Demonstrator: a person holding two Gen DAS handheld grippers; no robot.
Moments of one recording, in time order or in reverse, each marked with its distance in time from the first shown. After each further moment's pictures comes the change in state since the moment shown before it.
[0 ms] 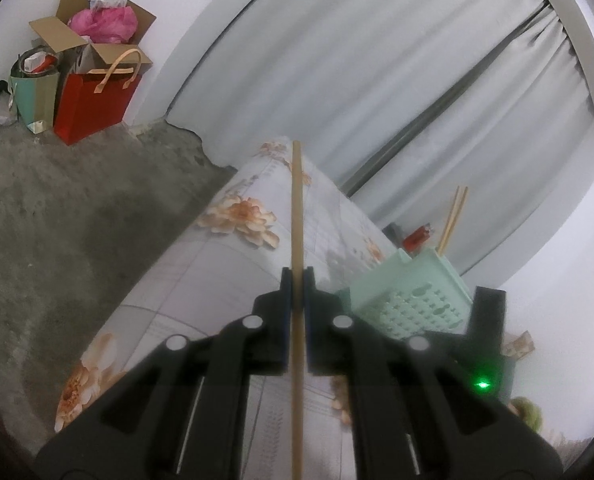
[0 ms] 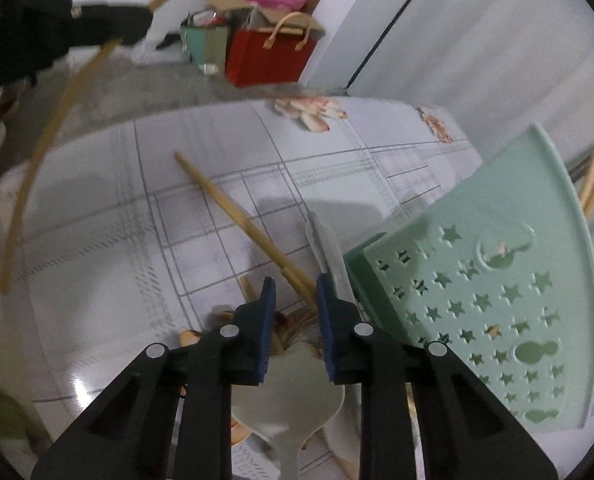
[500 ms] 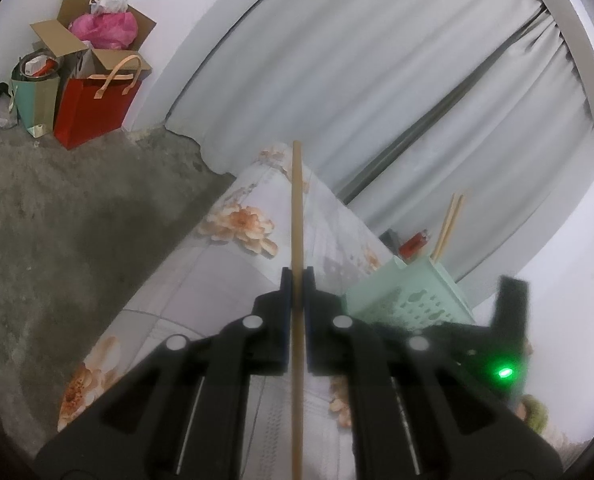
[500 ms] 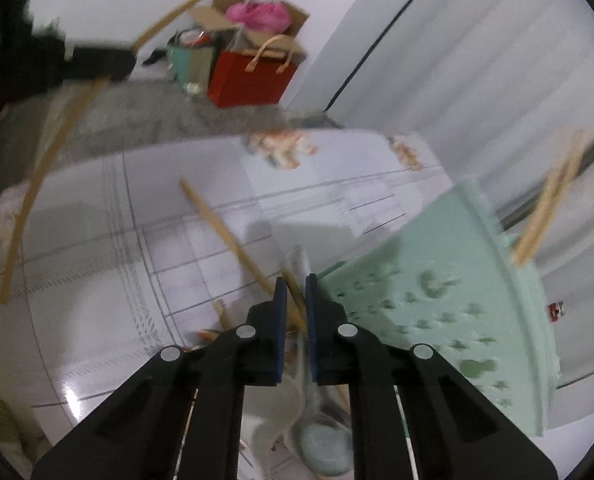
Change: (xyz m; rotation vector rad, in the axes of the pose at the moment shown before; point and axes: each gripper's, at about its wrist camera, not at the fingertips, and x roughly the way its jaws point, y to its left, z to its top) left arm -0.007 -0.001 0.002 0.003 -0.030 -0.009; right arm -0.039 -0.013 0.006 0.032 -0.103 -0.087
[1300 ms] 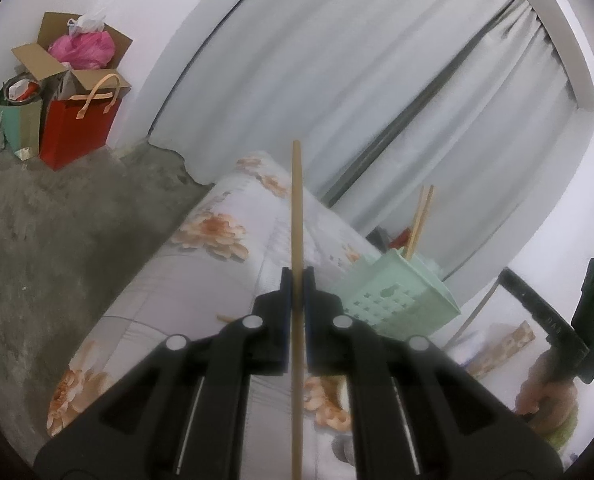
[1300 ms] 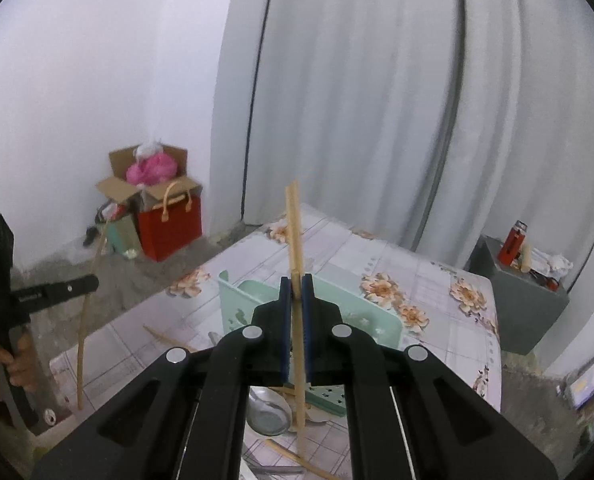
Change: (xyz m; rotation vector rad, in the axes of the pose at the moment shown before) left arm -0.003 -0.030 -0.005 0.080 -0.016 -0.031; right arm -0.146 -0.108 -0.052 0.536 -0.362 -0.126
